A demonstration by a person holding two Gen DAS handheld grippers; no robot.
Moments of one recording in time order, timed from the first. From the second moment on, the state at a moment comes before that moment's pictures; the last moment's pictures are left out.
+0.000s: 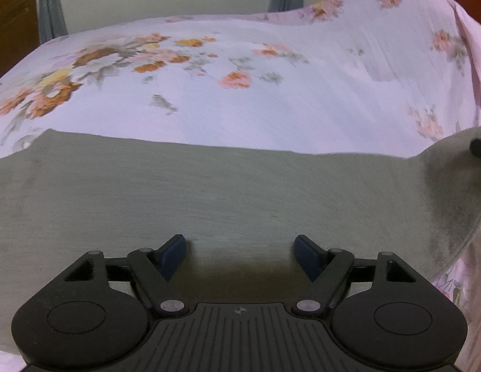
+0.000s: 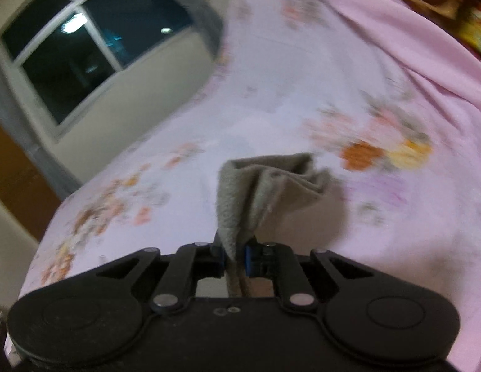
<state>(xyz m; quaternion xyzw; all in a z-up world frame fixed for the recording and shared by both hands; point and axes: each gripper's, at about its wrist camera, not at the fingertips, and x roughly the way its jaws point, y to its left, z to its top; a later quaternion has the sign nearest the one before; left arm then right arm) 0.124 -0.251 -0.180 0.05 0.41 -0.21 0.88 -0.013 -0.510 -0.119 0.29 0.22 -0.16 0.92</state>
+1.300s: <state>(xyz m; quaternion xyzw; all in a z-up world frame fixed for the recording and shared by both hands) 0.136 -0.128 -0.217 -0.25 0.51 -0.25 0.78 -0.003 -0.408 -0.166 0.29 0.27 -0.06 0.92</state>
